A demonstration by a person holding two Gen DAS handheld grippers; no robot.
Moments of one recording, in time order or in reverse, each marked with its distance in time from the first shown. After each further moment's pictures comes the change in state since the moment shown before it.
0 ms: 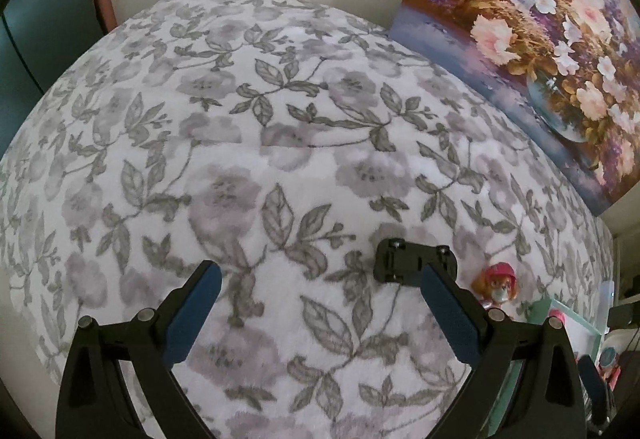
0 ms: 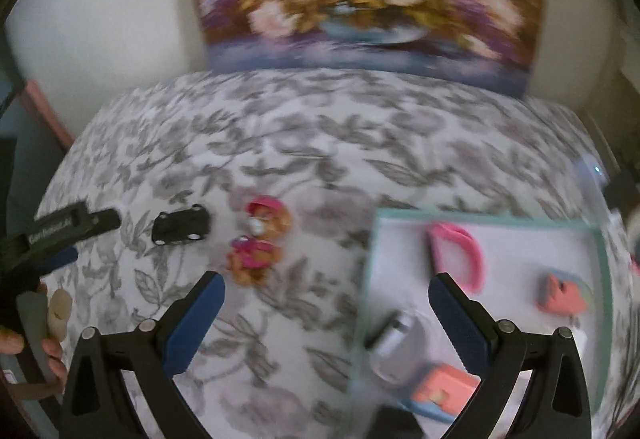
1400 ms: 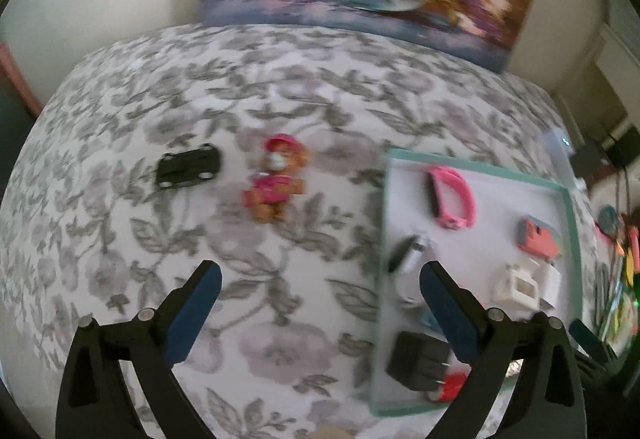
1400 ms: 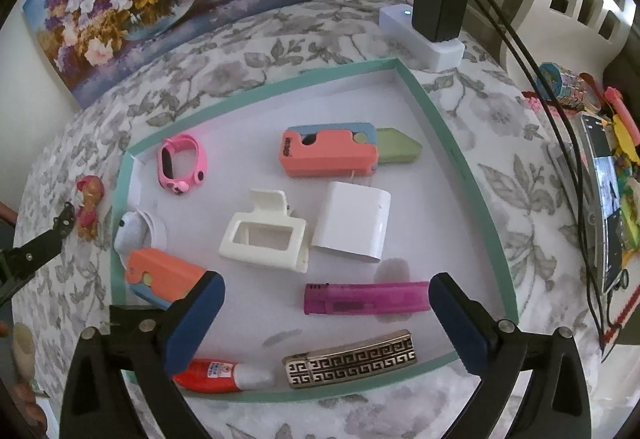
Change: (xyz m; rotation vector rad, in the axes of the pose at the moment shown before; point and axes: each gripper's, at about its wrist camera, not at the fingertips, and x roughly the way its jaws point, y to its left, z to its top) left arm -0.052 -0.162 -0.121 0.378 0.011 -0.049; right arm -0.045 -0.206 -0.107 0.395 0.113 -0.136
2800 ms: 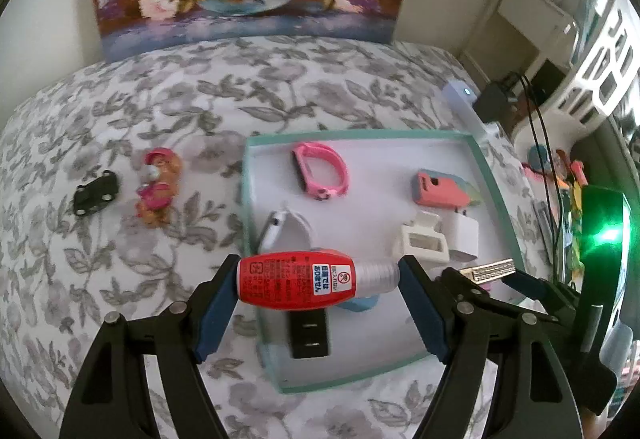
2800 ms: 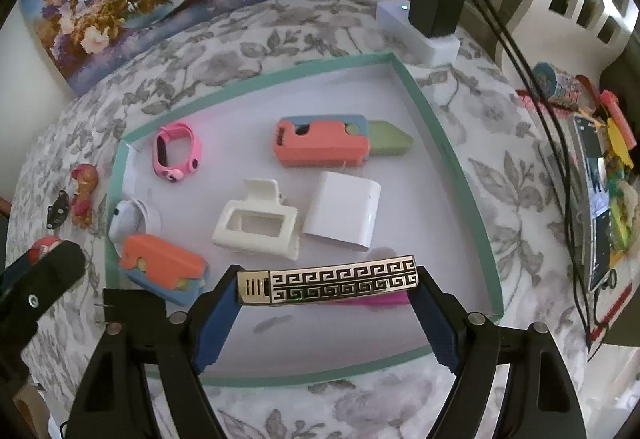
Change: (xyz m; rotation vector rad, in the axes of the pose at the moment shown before) left arm -0.023 -0.083 -0.027 0.238 -0.004 -0.228; right arm -0.003 -0.003 -0.002 -0.016 0.052 -0.037
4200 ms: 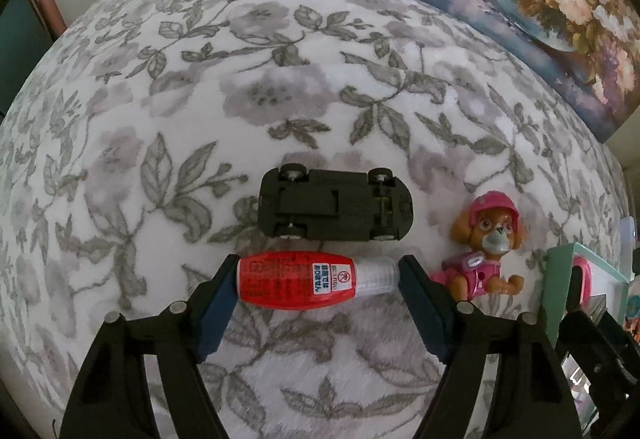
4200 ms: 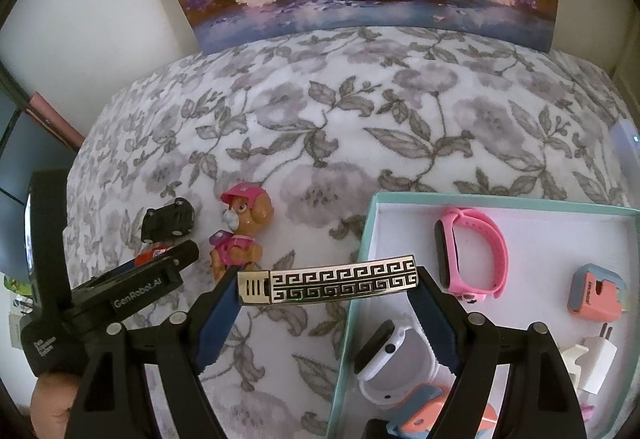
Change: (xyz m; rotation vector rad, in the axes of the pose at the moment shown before) left arm 0.089 0.225 0.027 -0.458 0.072 0.241; right arm 0.033 0.209 0.054 -0.299 -0.024 0.262
